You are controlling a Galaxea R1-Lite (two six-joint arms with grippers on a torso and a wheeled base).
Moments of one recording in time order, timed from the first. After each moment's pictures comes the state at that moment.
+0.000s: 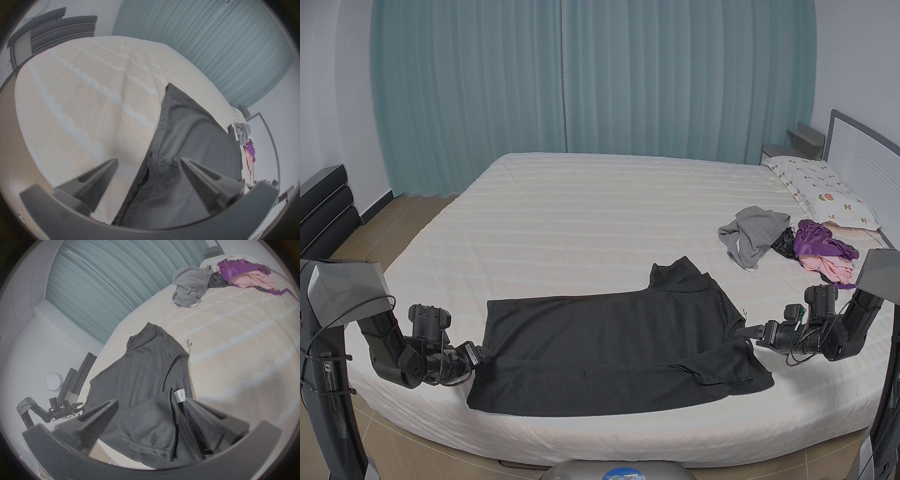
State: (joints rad) left arm -0.04 2.29 -0.62 -0.81 -0.11 -0.60; right arm -0.08 2.30 -0.70 -0.86 0.55 0.34
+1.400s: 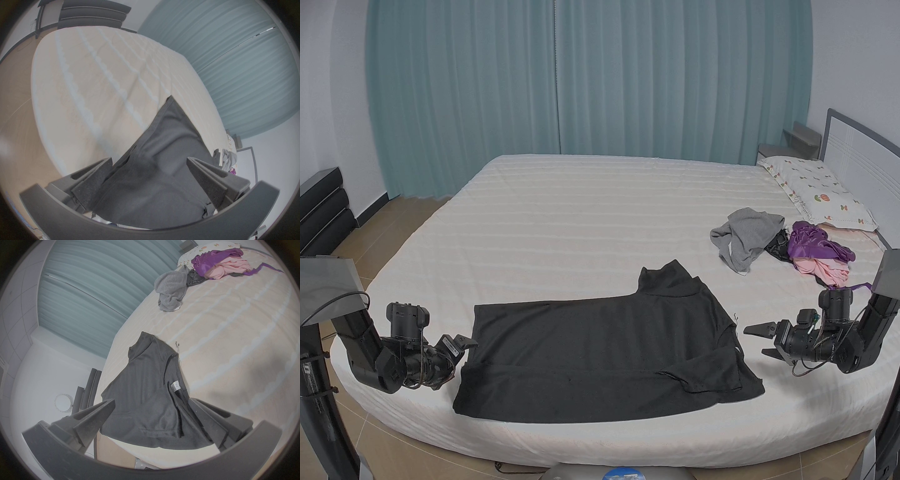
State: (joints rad) left arm 0.00 2.15 -0.49 -0.85 -0.14 -0.89; right arm -0.07 2.16 -0.50 -0.97 0.56 0.59
